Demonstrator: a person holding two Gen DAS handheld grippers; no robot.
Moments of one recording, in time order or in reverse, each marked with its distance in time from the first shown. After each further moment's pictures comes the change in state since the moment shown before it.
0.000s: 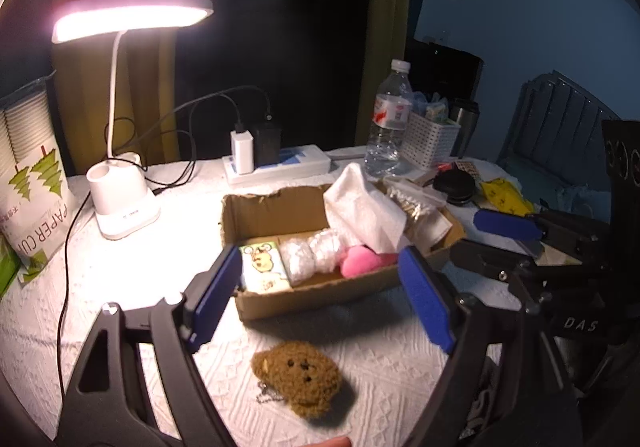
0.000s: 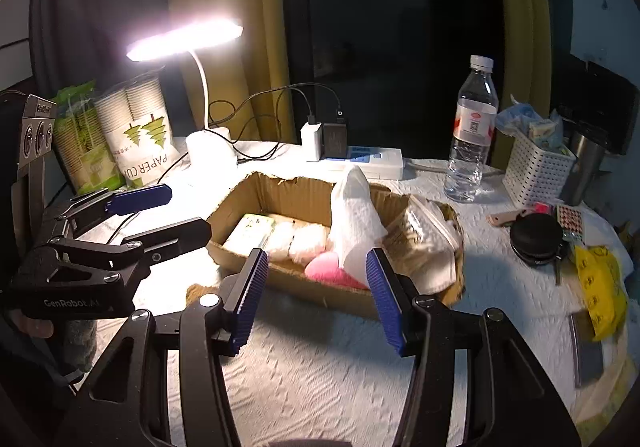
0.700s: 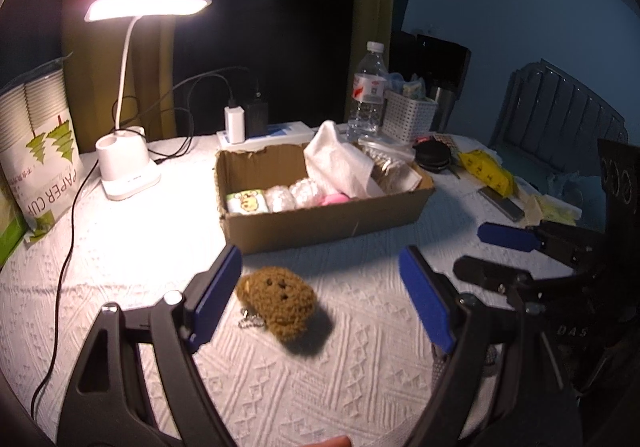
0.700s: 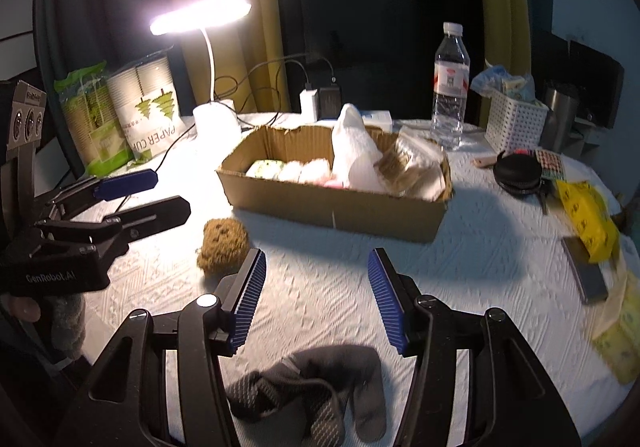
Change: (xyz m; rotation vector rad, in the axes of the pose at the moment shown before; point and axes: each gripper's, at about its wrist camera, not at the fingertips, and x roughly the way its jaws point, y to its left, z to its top) left arm -0.041 -0.016 -0.055 0.017 0.021 -0.020; right arm -0.039 0.017 -0.068 0.048 0.036 -0.026
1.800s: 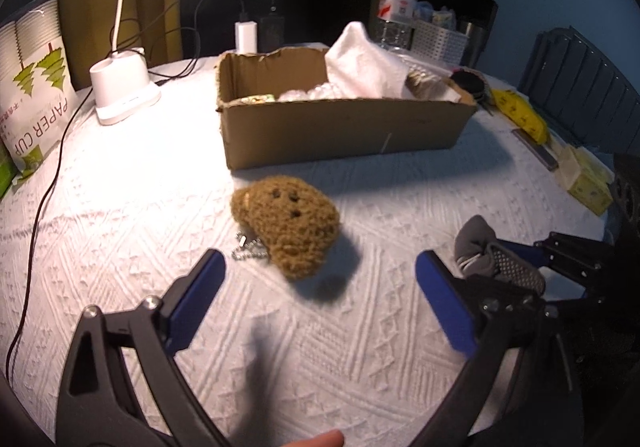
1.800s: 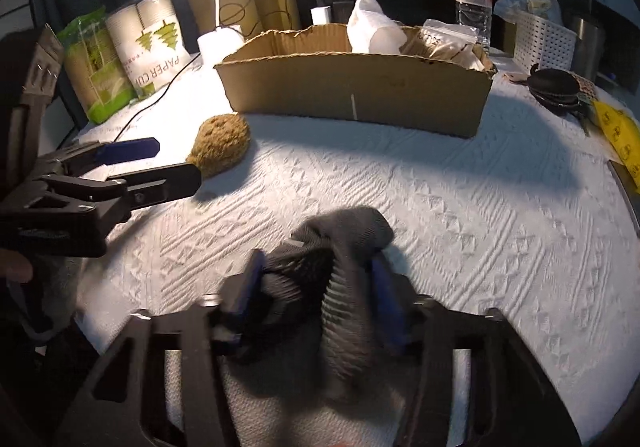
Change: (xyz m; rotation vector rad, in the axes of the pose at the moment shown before) left arm 0.054 0.008 -0.039 -0.037 0.223 0.073; right arm 0.048 -0.005 -0.059 0.019 0.173 0.081
